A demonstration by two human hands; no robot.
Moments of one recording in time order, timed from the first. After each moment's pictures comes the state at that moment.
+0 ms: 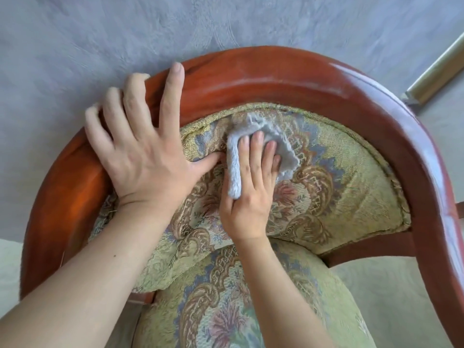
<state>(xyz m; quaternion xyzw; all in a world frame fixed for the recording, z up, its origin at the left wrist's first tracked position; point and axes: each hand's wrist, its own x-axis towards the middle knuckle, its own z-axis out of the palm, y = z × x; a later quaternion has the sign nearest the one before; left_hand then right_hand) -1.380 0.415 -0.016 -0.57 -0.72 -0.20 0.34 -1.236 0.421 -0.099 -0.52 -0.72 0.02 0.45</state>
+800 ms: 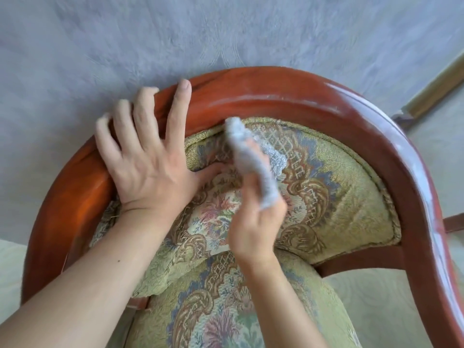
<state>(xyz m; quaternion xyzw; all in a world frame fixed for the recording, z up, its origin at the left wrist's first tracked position) -1.376 0.418 -0.017 -0.56 -0.70 -0.27 0.35 -1.244 0.396 -0.033 -0.45 -0.54 0.27 0.65</state>
